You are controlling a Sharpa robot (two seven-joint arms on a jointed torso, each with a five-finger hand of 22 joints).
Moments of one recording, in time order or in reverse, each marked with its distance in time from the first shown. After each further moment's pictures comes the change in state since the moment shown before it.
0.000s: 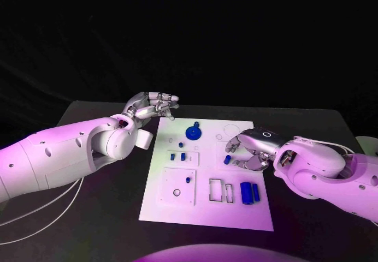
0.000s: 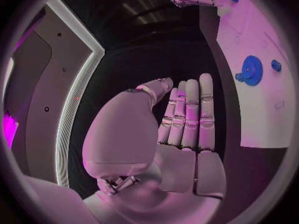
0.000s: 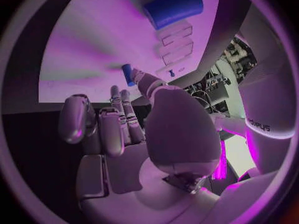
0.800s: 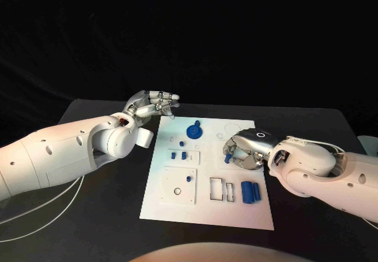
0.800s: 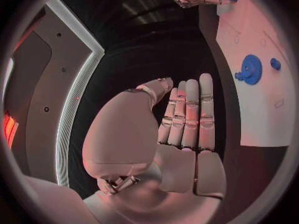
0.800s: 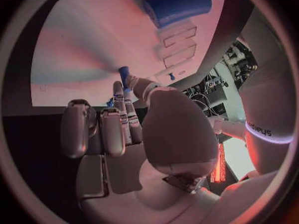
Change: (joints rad) left arm 0.000 -0.002 0.000 -0.001 -0.001 0.000 -0.001; left_hand 0.000 0.000 0.000 -0.006 0.000 0.000 0.000 0.000 0.000 0.000 0.000 0.000 0.001 0.000 0.000 0.000 0.000 0.000 0.000 0.000 0.000 0.001; right arm -0.007 0.051 -0.007 -0.044 -0.015 0.007 0.013; right_hand 0.037 0.037 0.104 0.029 -0.047 0.073 0.014 0.017 -0.001 0.118 -0.036 0.058 -0.012 0.000 -0.018 0.012 0.023 0.000 0.056 -0.027 0.118 0.000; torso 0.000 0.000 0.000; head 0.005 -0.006
